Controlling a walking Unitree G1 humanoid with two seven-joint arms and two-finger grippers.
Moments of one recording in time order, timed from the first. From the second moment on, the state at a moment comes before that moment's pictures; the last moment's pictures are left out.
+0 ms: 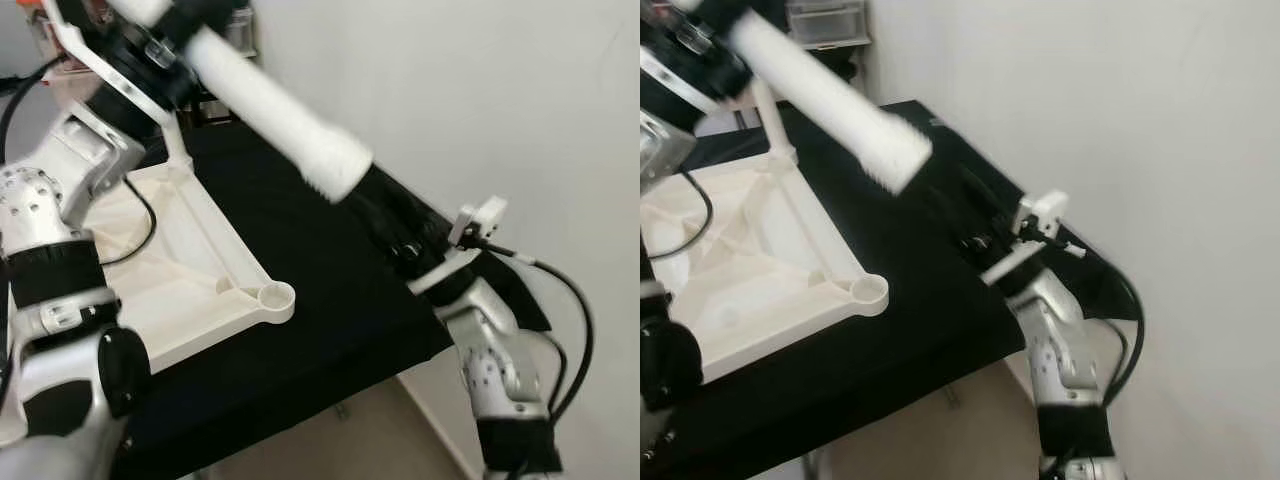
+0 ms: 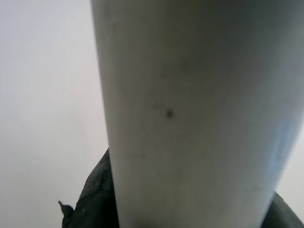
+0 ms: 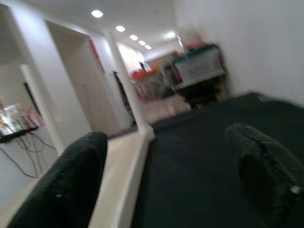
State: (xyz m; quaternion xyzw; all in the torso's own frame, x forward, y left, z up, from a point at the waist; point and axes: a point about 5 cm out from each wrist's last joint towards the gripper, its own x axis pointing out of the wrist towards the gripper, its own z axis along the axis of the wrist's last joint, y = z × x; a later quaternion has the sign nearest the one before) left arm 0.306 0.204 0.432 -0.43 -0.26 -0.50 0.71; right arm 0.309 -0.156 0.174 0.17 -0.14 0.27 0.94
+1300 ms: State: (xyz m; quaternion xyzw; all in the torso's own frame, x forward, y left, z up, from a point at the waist) left arm 0.287 0.121 0.344 0.10 -0.12 -0.73 0.67; right arm 0.292 -0.110 0.243 -0.14 -0.11 0.64 0.75
